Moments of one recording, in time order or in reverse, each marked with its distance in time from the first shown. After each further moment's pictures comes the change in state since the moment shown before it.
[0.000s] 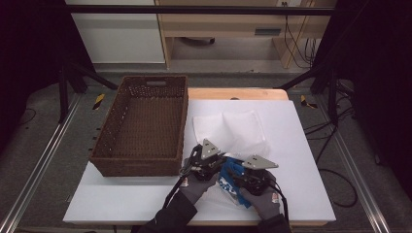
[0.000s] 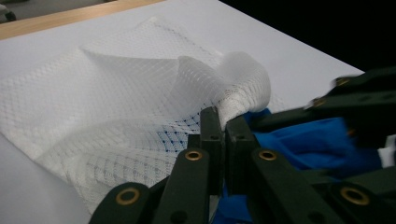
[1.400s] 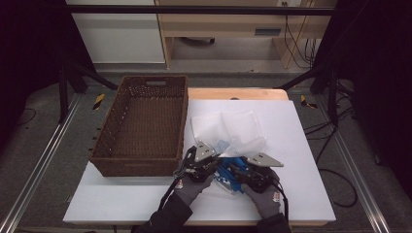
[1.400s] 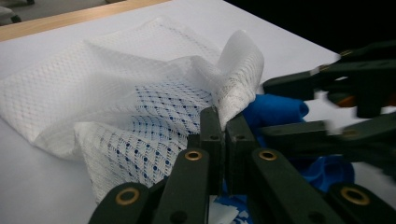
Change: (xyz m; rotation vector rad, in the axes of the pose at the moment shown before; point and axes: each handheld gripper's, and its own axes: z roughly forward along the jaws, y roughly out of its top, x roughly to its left) left arm 0.007 -0.008 -0.010 -0.010 0.015 0.015; right arm -0.011 -0.003 0.001 -0.036 -0.080 0.074
